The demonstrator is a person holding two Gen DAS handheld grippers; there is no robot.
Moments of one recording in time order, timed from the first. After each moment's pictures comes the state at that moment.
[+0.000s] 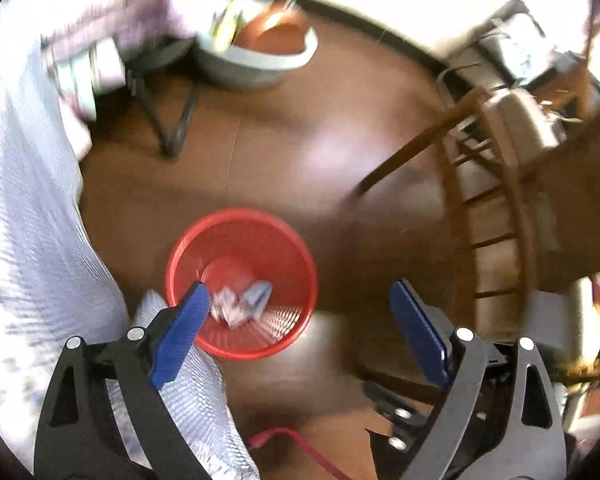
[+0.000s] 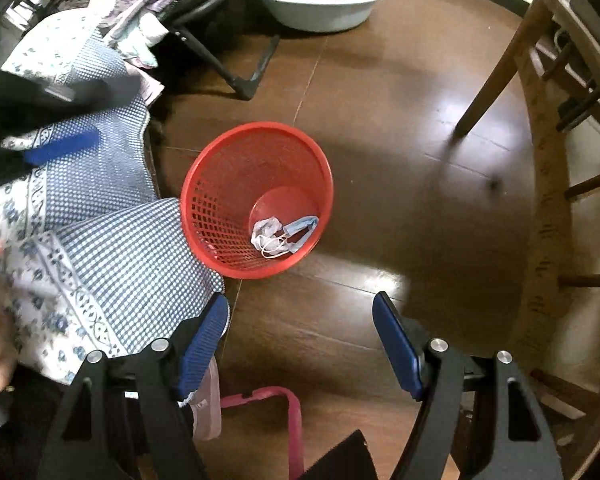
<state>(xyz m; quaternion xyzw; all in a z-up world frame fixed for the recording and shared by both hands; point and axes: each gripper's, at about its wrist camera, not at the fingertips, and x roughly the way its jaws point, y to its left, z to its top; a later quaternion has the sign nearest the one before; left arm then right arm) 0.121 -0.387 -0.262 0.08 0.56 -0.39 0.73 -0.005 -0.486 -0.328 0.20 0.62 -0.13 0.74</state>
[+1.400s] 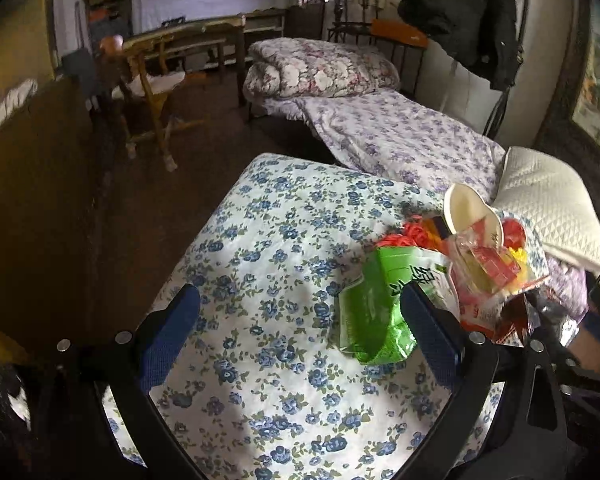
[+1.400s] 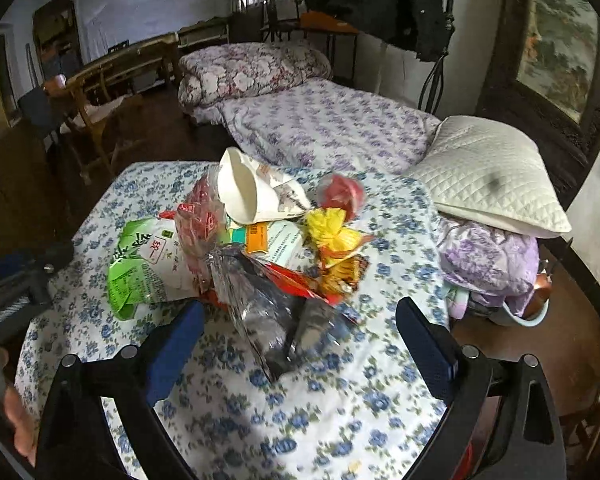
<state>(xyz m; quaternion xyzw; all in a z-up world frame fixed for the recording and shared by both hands) 0.246 0.083 -0.085 -0.08 0.39 0.13 0.91 0.297 -0.113 -0.096 -0.05 0.44 0.08 0.89</state>
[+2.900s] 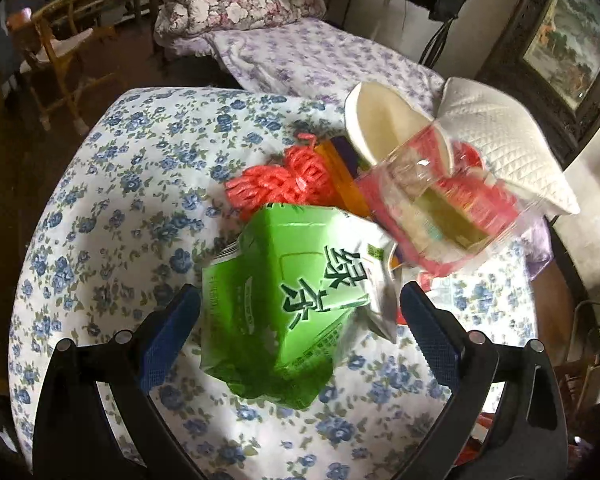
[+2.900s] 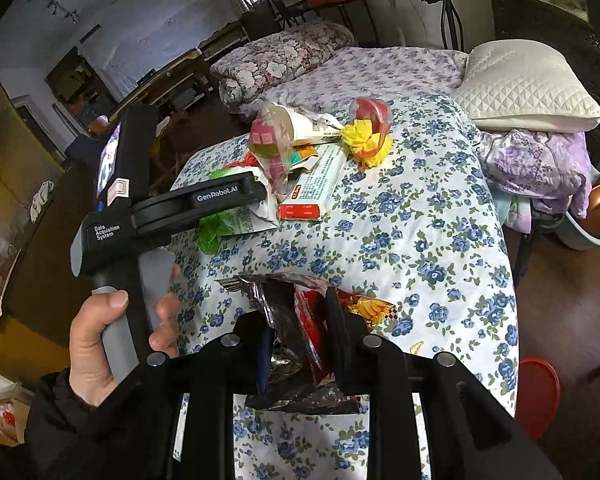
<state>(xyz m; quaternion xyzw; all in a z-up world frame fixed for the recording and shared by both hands) 0.315 0.022 -0.151 -0.07 0.49 -0.01 0.87 0.214 -0.157 -0.110 0.12 0.47 0.17 0.86</state>
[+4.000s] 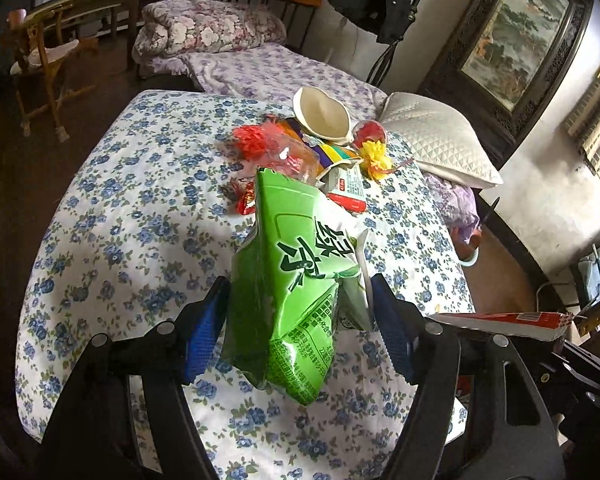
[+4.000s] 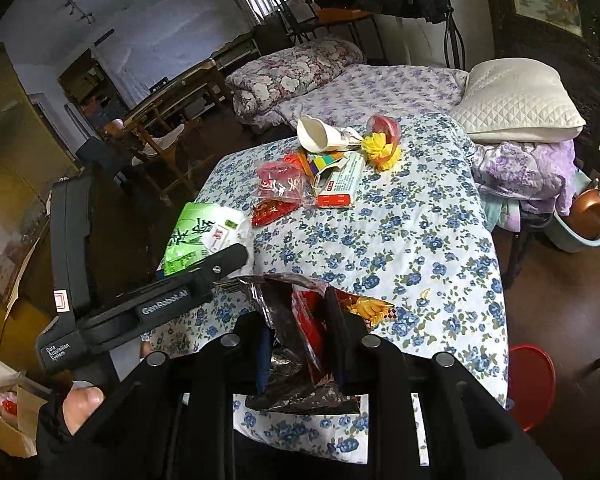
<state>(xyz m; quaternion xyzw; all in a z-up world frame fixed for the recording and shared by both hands) 0.172 0.035 -0.101 -0.11 0.44 -0.09 0.89 0.143 -0.156 -0.068 0.12 0.45 0.18 0.87</state>
